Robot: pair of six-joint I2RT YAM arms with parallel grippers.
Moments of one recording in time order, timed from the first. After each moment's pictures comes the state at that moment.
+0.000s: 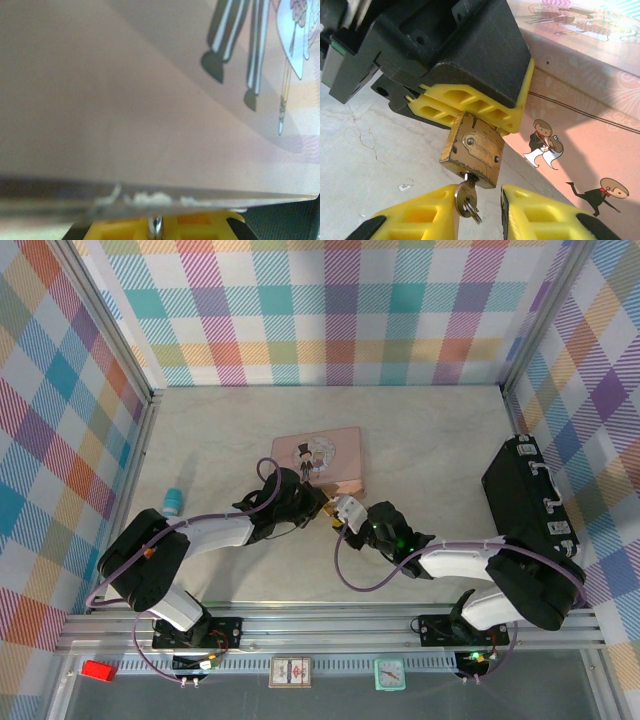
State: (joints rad) left arm -0.69 1.55 0.72 0.23 0.20 -1.36; right arm 0.87 1.39 0.41 0.54 0.03 -0.22
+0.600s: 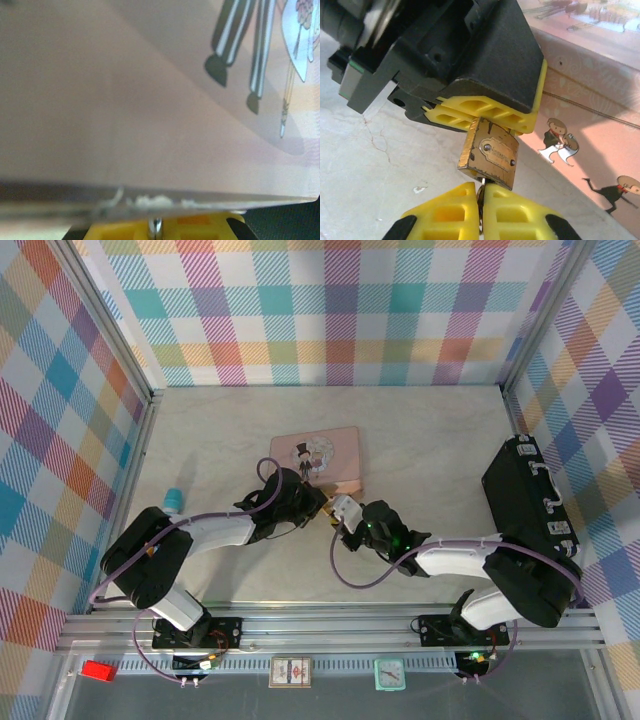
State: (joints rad) left arm -0.69 1.57 0.73 0.23 0.18 -1.36; right arm 0.88 1.41 0.46 0.45 0.01 -0.12
